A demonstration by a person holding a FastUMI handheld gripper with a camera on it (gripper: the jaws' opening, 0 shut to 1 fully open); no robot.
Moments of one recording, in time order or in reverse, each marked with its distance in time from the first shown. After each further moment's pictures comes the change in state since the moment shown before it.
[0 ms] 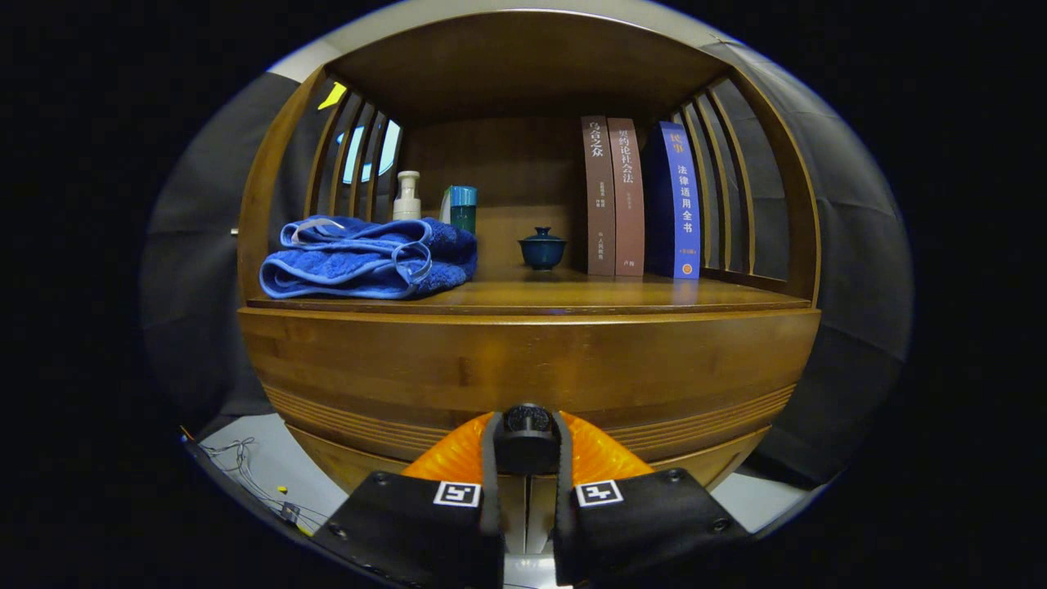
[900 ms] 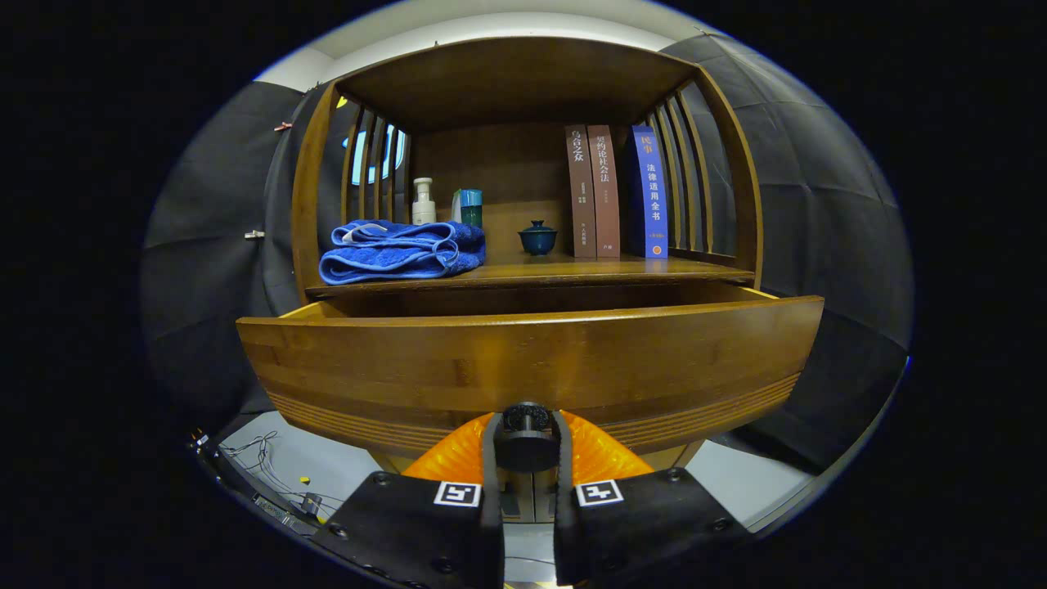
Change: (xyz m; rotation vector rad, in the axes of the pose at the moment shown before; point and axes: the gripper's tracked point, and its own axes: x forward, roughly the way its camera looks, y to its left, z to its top) arm -0.099 -0.004 -0.017 0.034 0.049 0.011
